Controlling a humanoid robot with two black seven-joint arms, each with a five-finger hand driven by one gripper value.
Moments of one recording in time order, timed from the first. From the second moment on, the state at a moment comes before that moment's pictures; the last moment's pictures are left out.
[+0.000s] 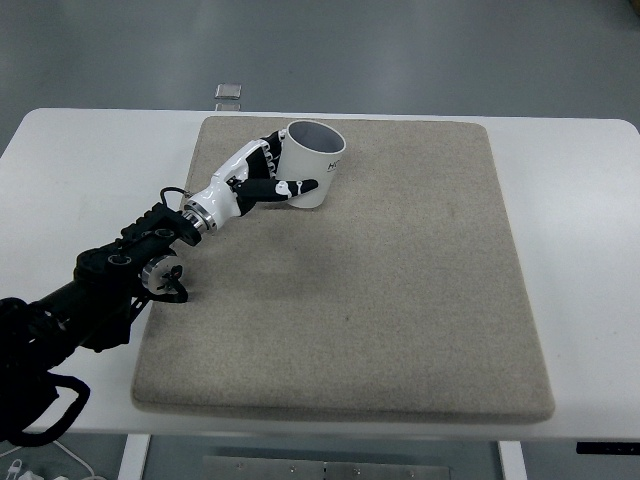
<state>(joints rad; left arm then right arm) -0.84 0.04 -0.47 -0.37 0.49 -0.41 -0.61 0.02 0.00 -0.06 0.14 -0.01 -0.01 -0.12</state>
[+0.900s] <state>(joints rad) -0.89 0.05 -0.53 -0.38 0.47 -0.41 -0.61 0.02 0.00 -0.06 0.14 -0.01 -0.01 -0.12</state>
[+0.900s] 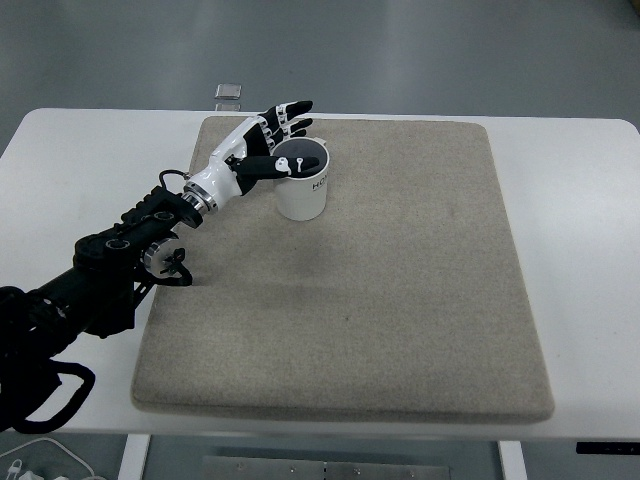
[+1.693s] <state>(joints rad) -1.03 0.05 -0.55 -0.31 0.04 -0.31 -0.61 0.02 0.00 -0.06 0.14 -0.01 -0.01 -0.12</state>
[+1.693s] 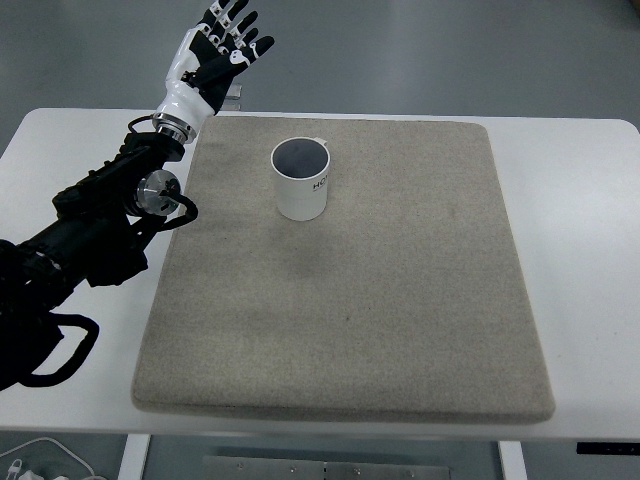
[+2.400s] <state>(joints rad) -1.04 0.05 -0.65 -0.25 -0.22 -0.20 -0.16 0.02 0.00 -0.06 0.14 -0.01 -0.01 -0.12</state>
